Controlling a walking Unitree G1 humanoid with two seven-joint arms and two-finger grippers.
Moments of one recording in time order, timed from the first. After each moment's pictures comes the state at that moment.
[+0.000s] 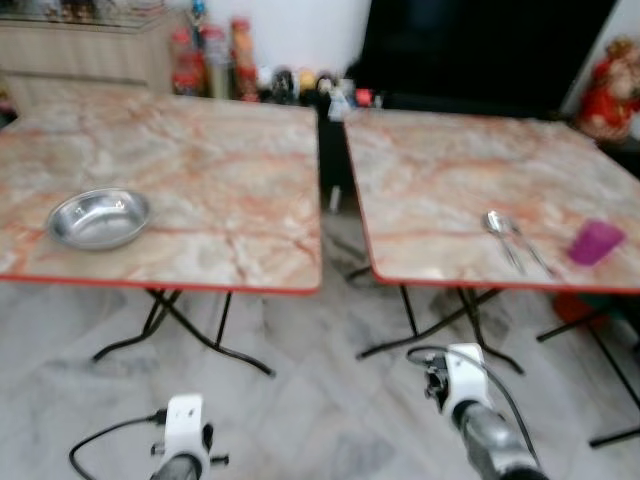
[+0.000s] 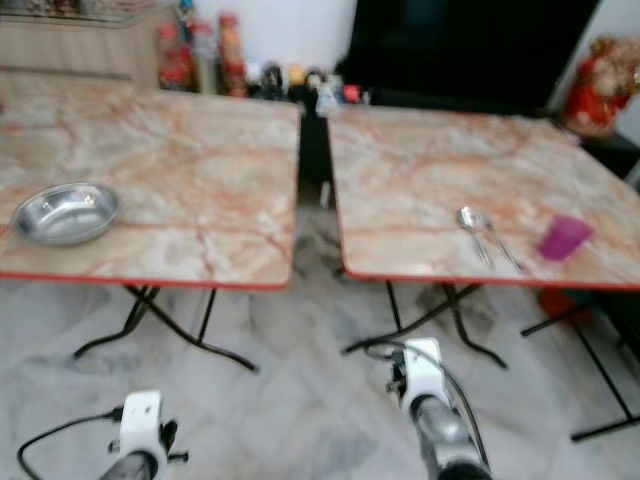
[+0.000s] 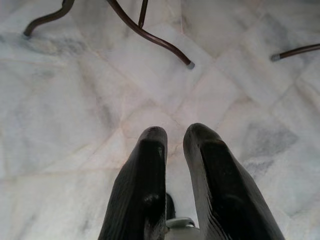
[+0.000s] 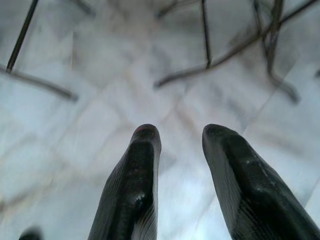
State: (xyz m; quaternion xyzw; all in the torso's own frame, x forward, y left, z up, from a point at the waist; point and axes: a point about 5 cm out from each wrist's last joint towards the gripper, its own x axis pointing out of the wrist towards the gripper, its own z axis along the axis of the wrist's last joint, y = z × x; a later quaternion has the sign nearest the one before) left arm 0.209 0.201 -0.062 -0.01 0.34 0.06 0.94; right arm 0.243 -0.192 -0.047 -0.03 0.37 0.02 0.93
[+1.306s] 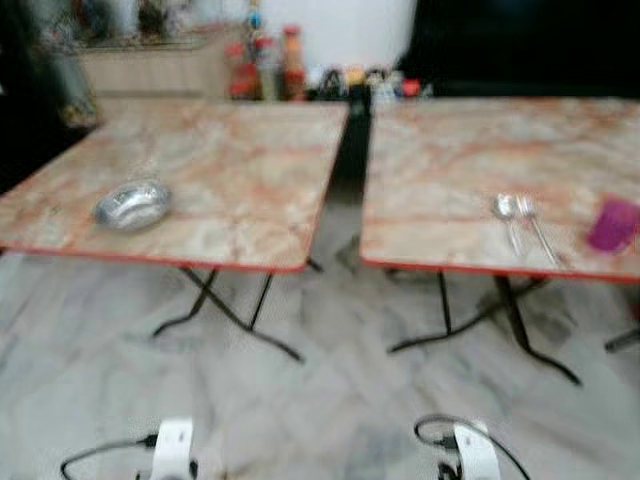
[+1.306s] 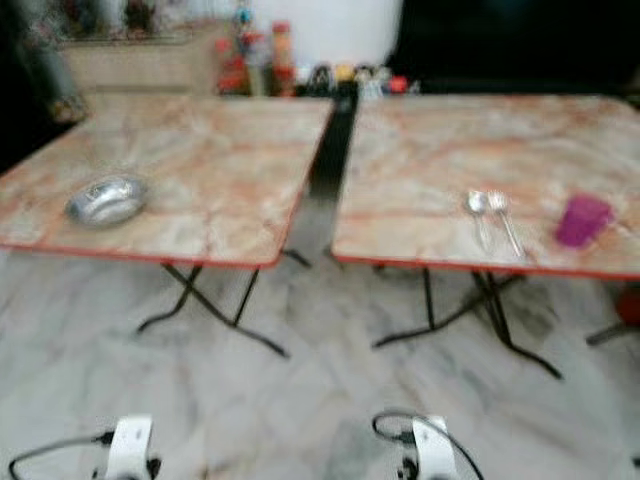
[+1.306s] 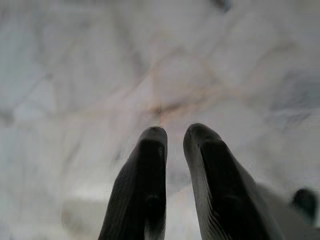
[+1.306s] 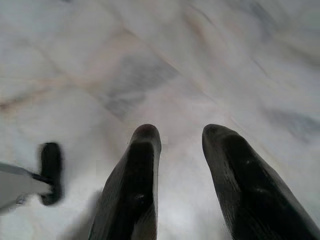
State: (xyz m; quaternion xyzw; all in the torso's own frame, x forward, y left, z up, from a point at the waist) left arm 0.192 0.204 -0.076 0.02 0.42 0.06 0.90; right arm 0.155 -0.222 -0.090 -0.04 0.50 -0.01 0.86
